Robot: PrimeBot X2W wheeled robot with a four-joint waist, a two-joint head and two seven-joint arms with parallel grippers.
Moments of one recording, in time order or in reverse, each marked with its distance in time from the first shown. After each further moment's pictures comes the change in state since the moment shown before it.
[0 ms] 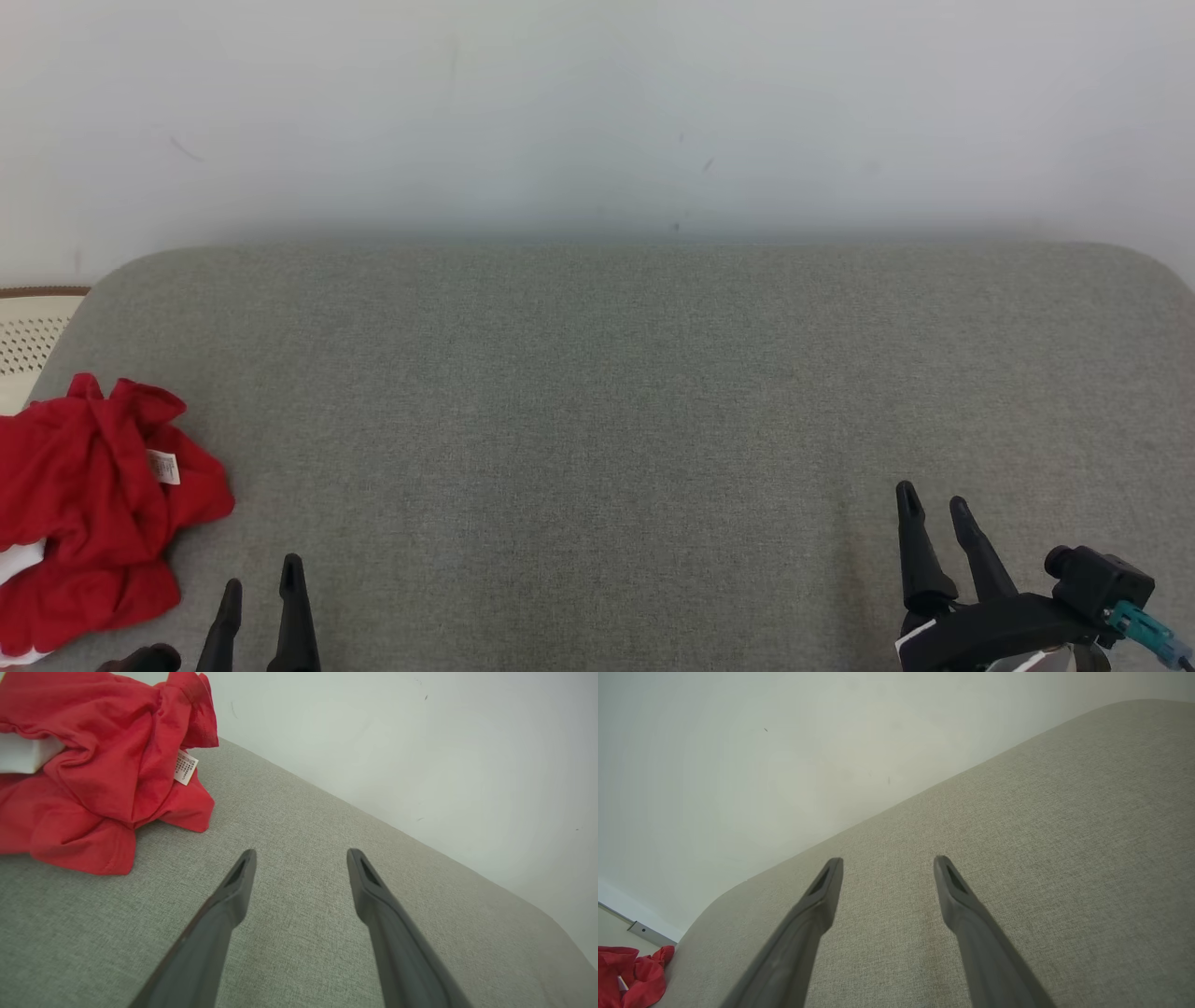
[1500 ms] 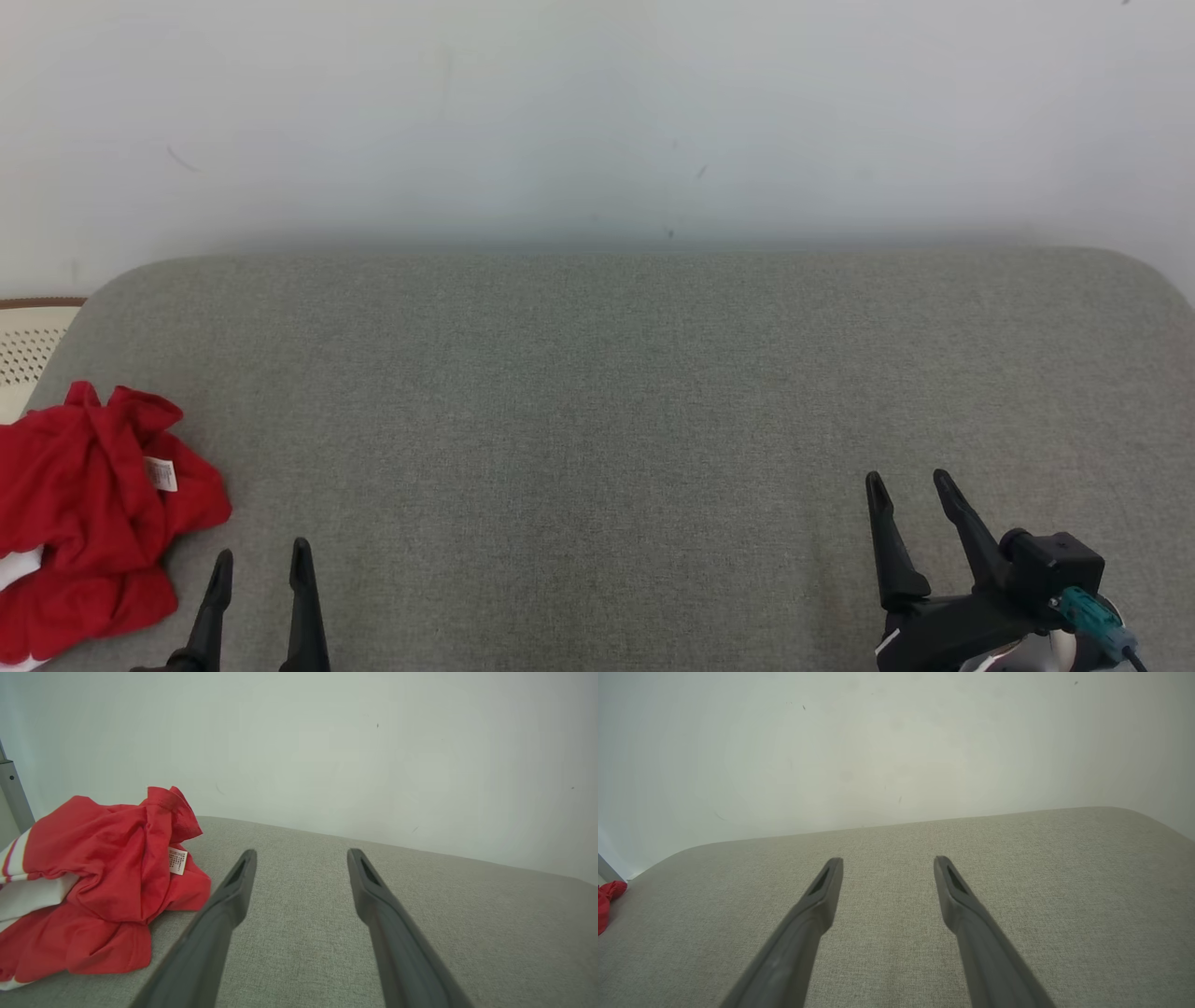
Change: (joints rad) left arm 0.043 0.008 -0.015 -0.105 0.301 0.028 -0.108; right arm 0.001 -0.012 0.036 -0.058 -0.338 0.000 -0.023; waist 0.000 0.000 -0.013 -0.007
